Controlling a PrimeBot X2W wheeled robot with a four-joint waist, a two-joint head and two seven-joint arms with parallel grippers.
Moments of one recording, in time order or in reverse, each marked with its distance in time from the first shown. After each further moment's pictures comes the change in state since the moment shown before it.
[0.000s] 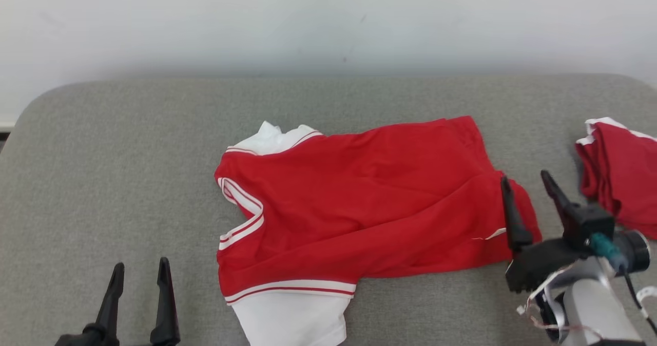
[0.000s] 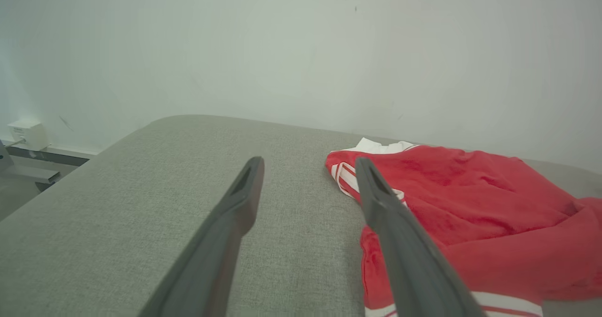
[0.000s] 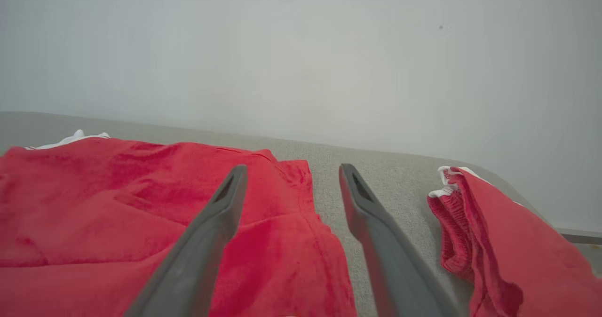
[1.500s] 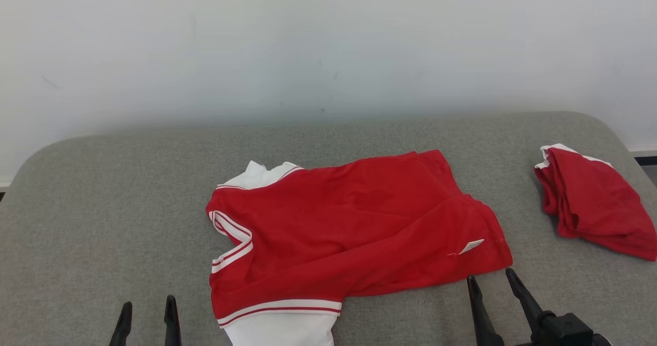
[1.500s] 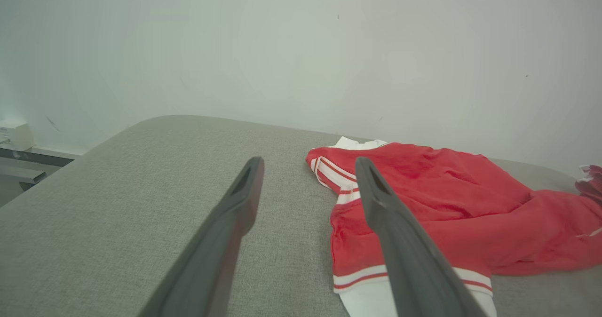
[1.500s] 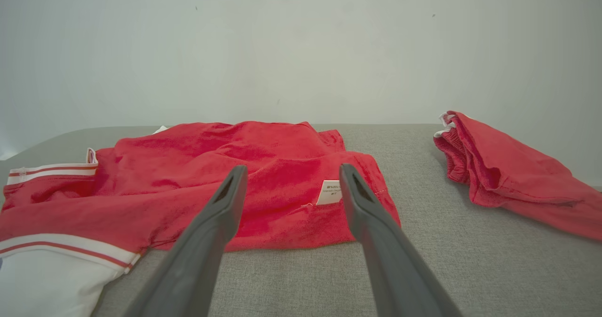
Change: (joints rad) left arm 0.117 0.000 -0.021 0.006 -0.019 0.030 0.000; right arm 0.448 0.111 0.070 -0.339 0.037 0.000 -0.017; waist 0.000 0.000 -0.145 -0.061
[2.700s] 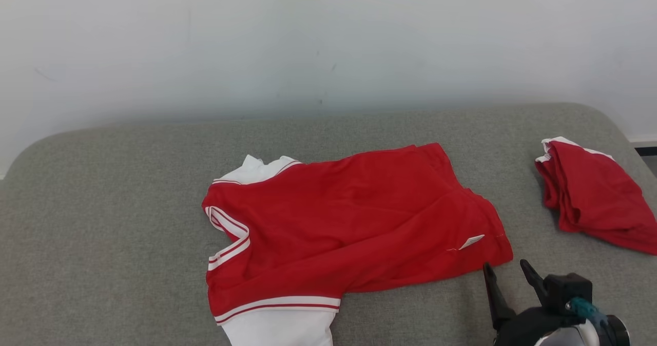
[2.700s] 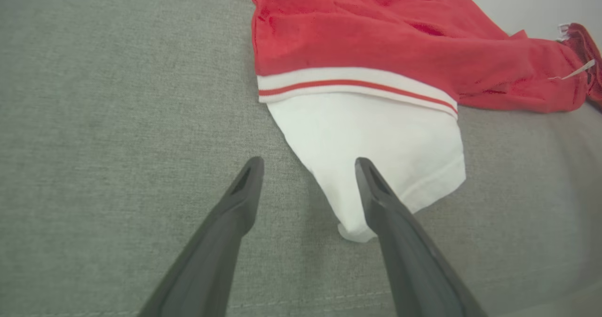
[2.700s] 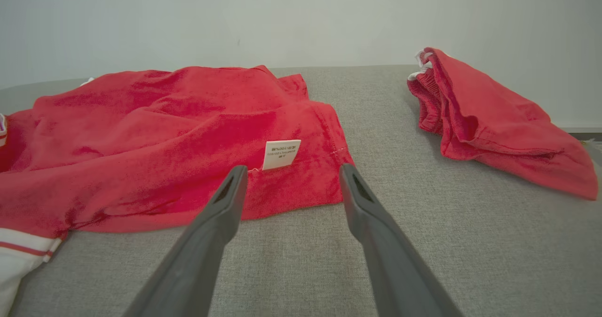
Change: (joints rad) left arm -0.024 0.000 -0.179 0.307 -0.094 -0.056 0.085; right arm -0.116 -0.011 -0.075 0.121 -0.001 0.000 0.188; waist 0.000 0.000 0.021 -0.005
